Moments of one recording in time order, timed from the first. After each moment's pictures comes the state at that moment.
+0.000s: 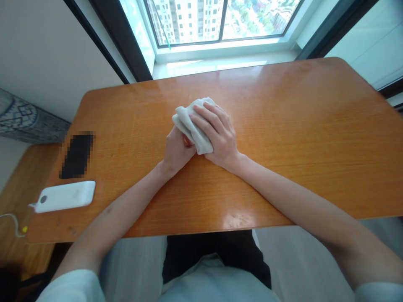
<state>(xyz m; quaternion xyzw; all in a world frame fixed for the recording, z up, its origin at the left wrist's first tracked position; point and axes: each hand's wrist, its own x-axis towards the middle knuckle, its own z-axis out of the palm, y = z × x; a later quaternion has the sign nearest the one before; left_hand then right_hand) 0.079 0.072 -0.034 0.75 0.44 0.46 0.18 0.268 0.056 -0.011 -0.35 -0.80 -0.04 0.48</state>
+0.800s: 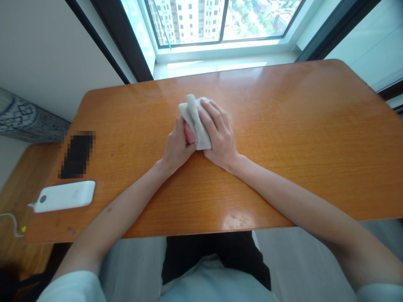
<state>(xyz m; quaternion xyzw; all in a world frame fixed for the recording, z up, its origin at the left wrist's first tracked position) 0.074 0.076 -0.032 0.77 0.45 0.42 0.15 0.266 0.057 -0.012 -0.39 -0.80 -0.03 0.46</state>
